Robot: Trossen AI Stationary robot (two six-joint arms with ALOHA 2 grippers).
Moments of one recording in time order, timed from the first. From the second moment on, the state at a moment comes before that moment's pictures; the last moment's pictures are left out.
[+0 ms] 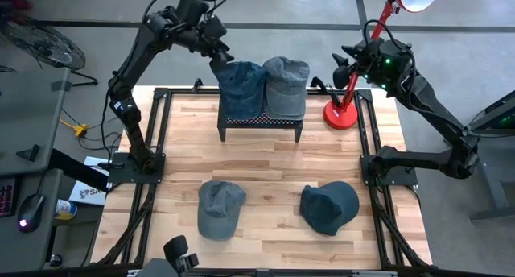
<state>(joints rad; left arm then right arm) 0.78 1.79 2.34 -1.29 0.29 0.24 -0.79 1.03 1.26 -0.45 0.11 -0.06</state>
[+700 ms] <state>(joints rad) 0.55 1.52 1.90 -1.07 0.24 0.04 -0.79 1.02 1.26 -0.46 -0.34 0.02</state>
